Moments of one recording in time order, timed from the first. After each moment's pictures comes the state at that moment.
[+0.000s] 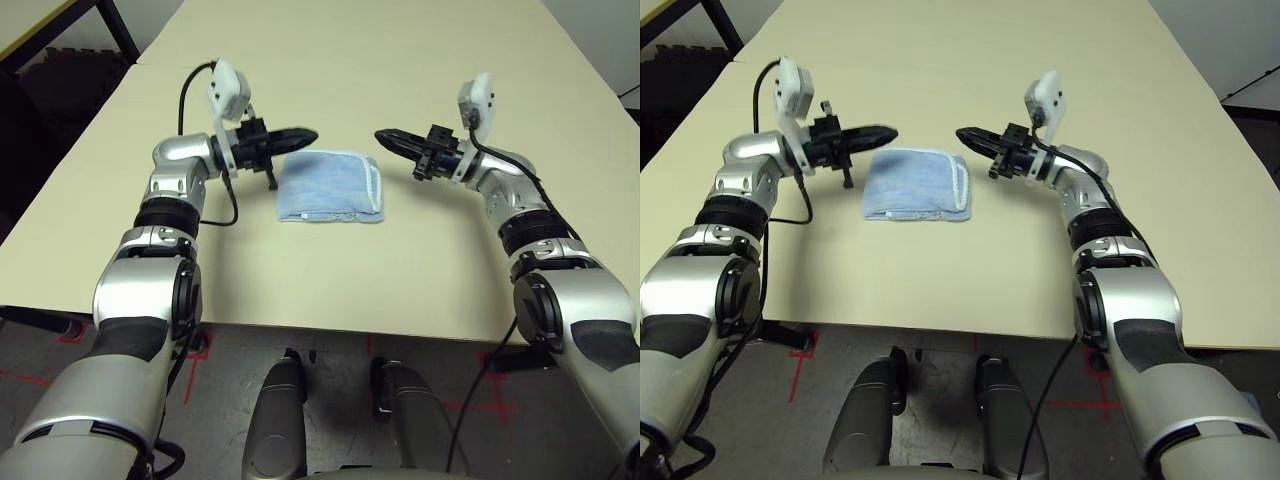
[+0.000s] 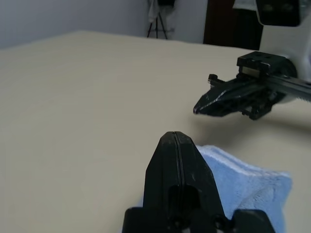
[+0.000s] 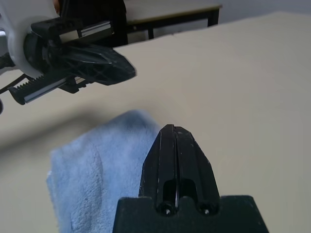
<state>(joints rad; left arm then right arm) -1.19 0.37 0.10 1.13 -0.15 -0.14 -1.15 -1.09 -0.23 -0.11 1.08 0.18 -0.16 1.02</state>
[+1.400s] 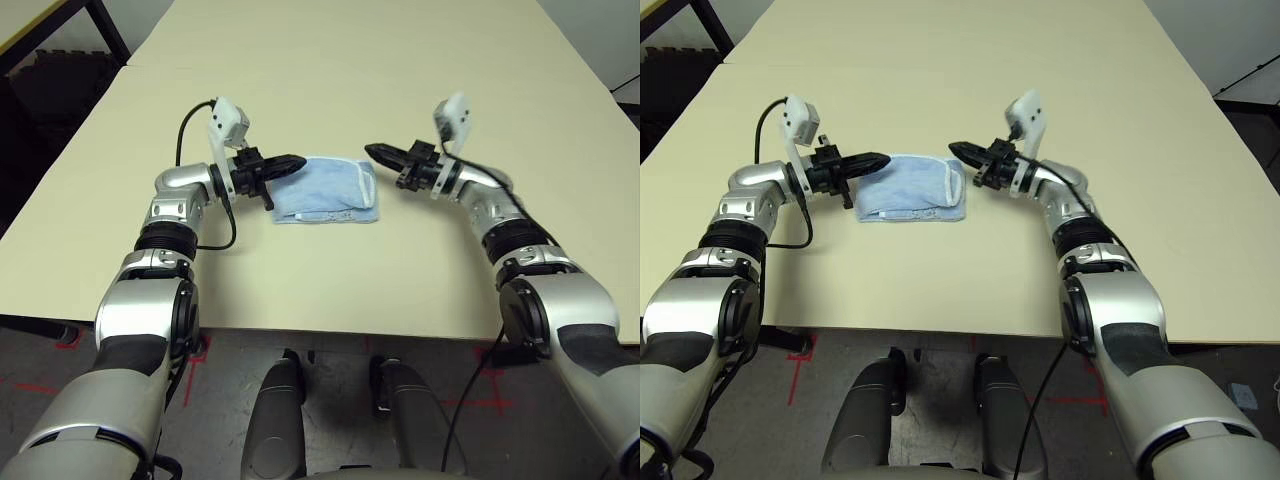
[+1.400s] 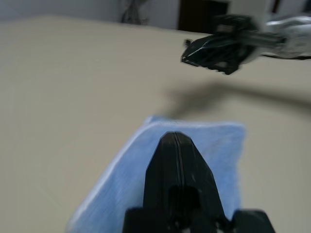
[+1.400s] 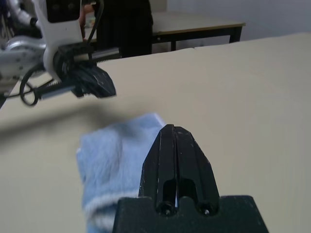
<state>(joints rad) -0.95 0.50 0.10 0.79 -0.24 -0.03 -1.42 -1.02 -0.36 -0.16 0.99 0.26 -0.21 1.34</state>
